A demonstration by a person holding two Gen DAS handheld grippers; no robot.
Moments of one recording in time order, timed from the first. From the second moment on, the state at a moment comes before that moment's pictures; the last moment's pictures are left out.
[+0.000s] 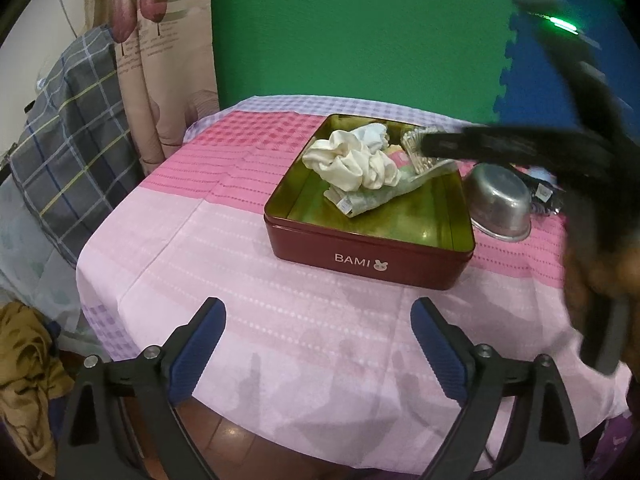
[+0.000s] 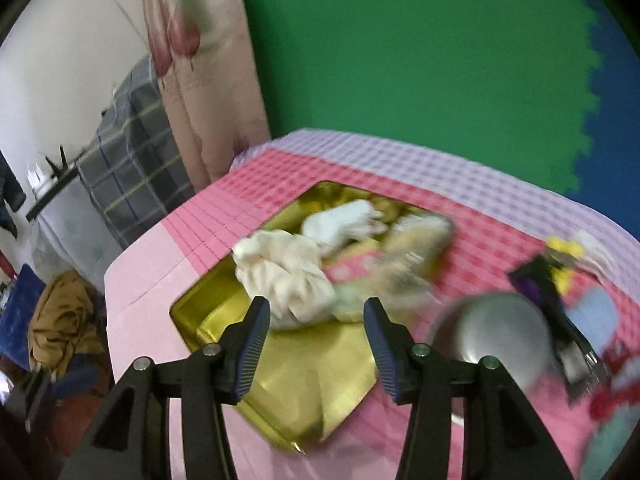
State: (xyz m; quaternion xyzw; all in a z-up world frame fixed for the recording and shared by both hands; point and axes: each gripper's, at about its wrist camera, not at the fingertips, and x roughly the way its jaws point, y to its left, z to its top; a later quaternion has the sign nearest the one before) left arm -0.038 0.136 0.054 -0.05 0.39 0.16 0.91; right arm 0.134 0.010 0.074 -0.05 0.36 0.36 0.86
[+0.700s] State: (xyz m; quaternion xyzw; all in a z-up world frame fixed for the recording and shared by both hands) left arm -0.035 0.077 0.028 0.07 0.41 0.11 0.90; right arm 0.127 -0.325 0.019 -0.04 0.36 -0.05 0.93
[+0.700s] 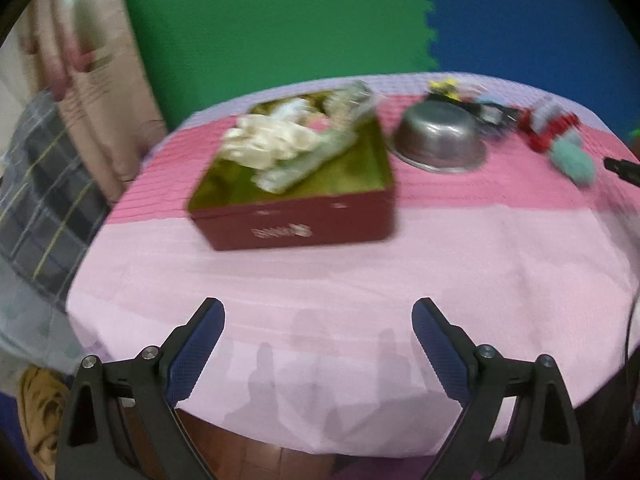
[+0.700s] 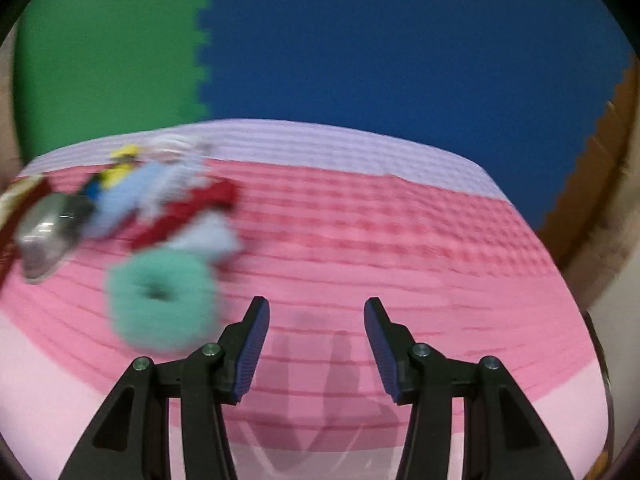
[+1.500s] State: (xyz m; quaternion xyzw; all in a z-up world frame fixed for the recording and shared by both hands) left arm 0.085 -0.039 0.103 -0.06 0.46 -0.13 0.88; right arm 0.133 -0.374 0.005 0.12 0.38 0.00 0.92
